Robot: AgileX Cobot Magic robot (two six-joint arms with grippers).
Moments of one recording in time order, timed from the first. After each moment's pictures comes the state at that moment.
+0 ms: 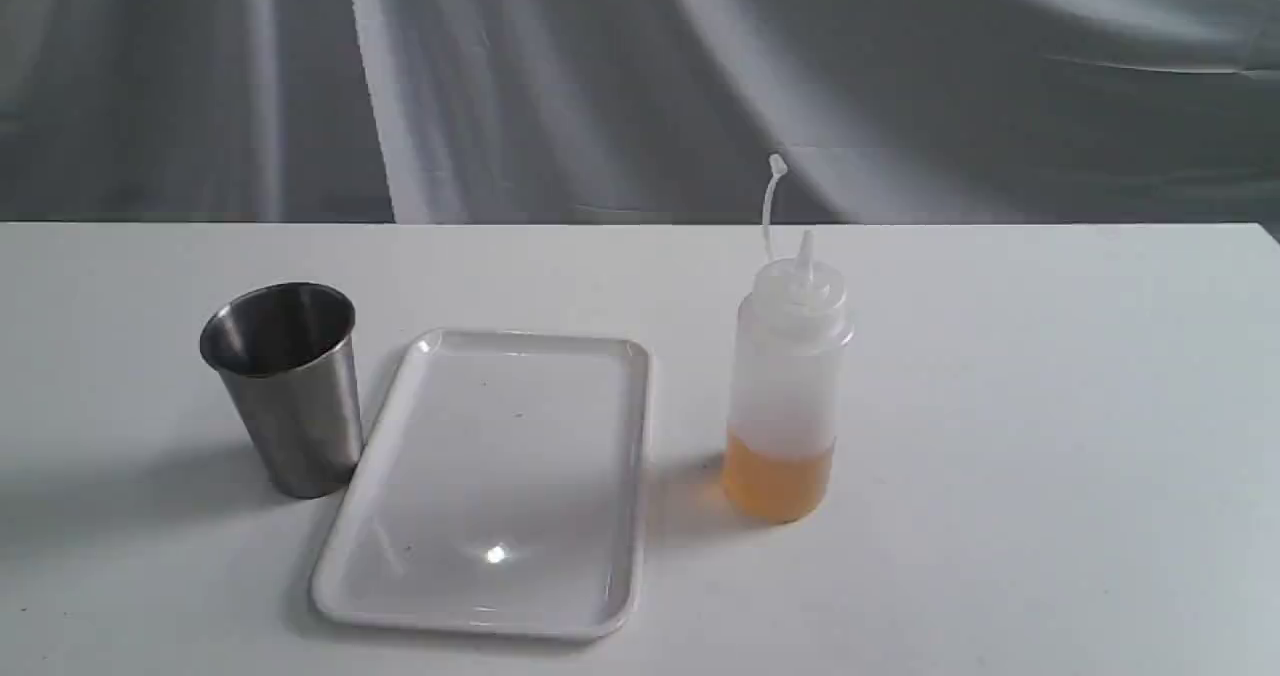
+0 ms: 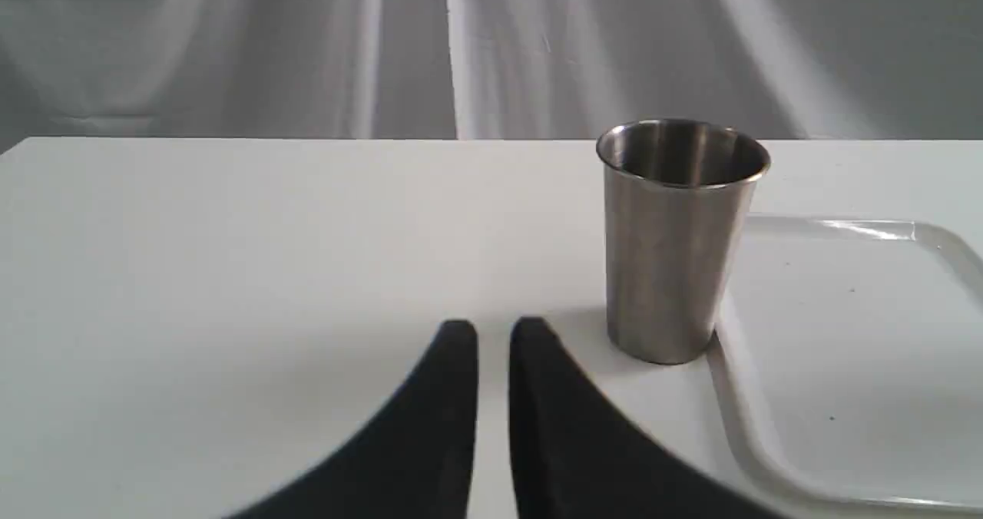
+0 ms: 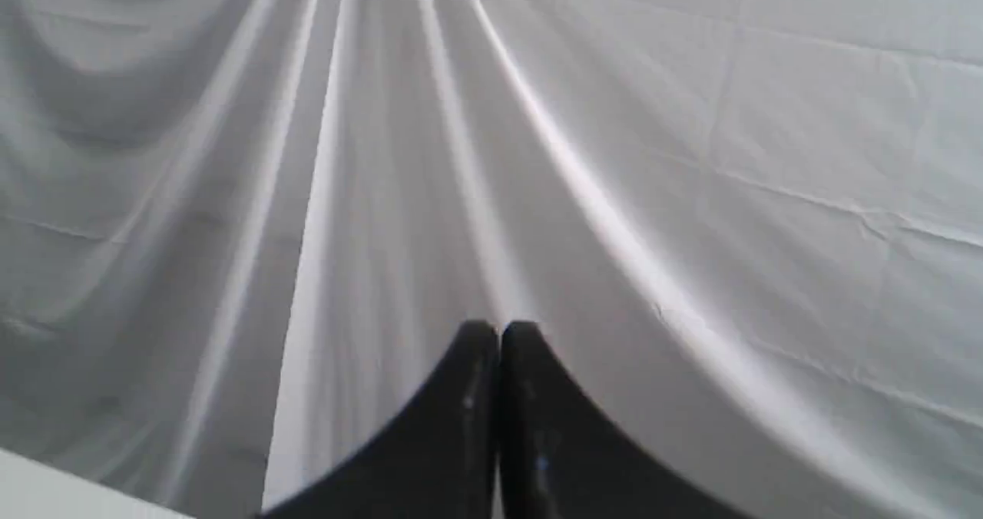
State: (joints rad) left arm 0.06 0.00 0.00 -0.04 0.27 0.04; right arm 0.07 0.68 -1.10 0.10 0.41 -0.25
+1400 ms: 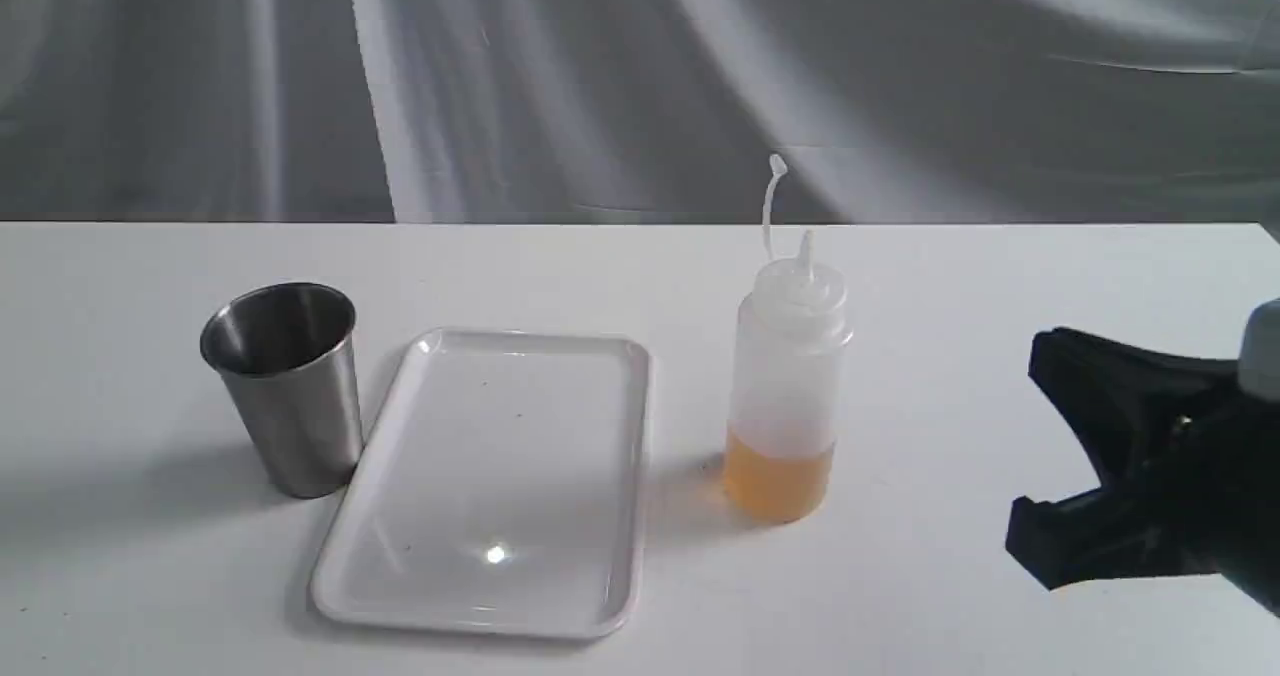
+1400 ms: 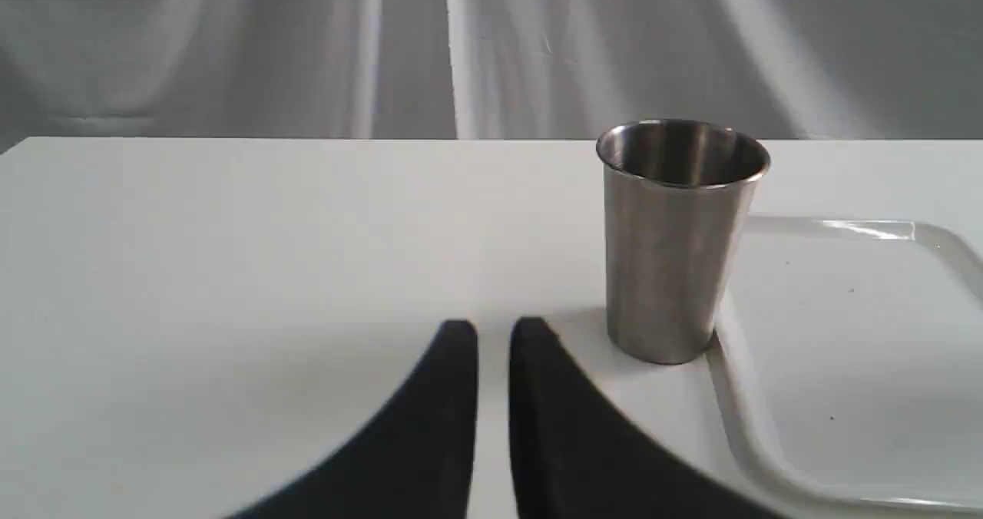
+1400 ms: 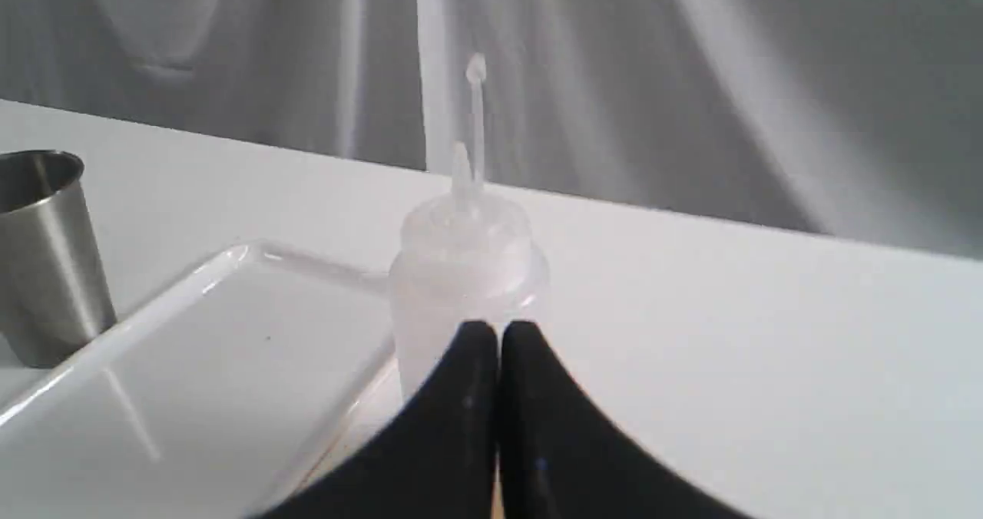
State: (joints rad) left arm 0.06 0.00 0.00 -0.04 0.27 0.04; right arm 0.37 1.01 -0.31 0.36 -0.43 -0.28
